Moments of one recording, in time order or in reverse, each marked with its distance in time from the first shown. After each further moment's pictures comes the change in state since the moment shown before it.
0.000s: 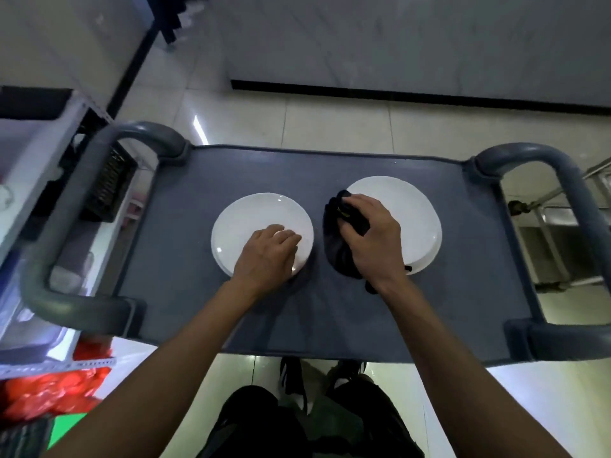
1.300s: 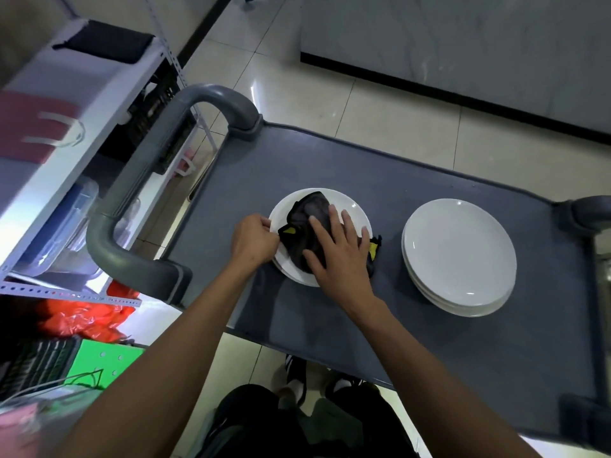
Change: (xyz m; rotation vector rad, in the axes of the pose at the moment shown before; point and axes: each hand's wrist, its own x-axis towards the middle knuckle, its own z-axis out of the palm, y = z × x) left_hand -0.026 -0.091 -0.020 -0.488 -0.075 -1.221; right_hand -0.014 -0.016 0.143 -0.473 -0.436 -0.275
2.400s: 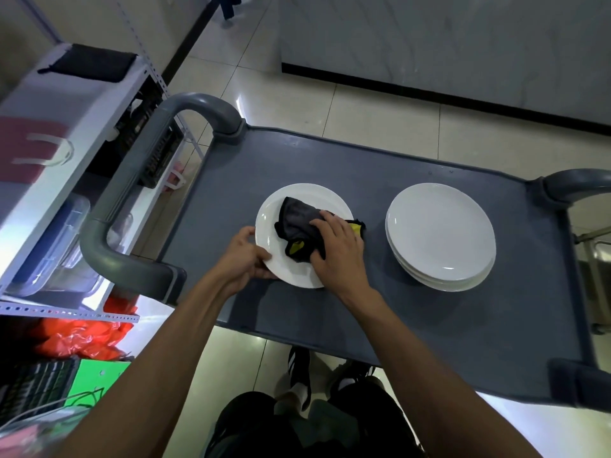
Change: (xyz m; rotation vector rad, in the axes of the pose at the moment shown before) left_hand -0.049 -0.014 -0.014 -0.745 -0.418 -0.171; right_hand -0.017 0.007 -0.007 0.153 0.035 0.117
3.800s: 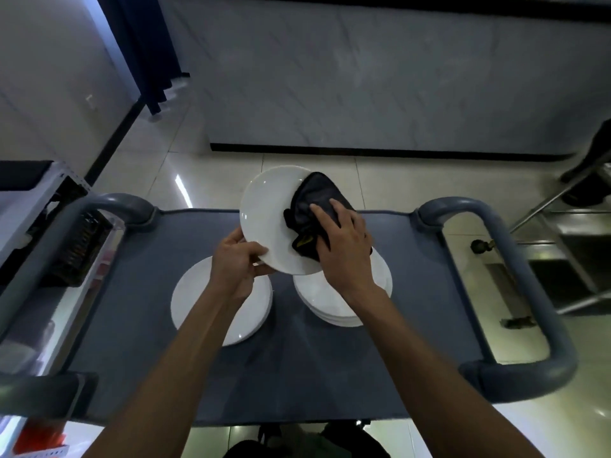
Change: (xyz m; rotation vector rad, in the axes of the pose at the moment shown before) left_hand -0.015 0.090 0.174 -0.179 -0.175 0.320; right_hand 0.012 0.078 -0.177 -0.089 0.365 0.175
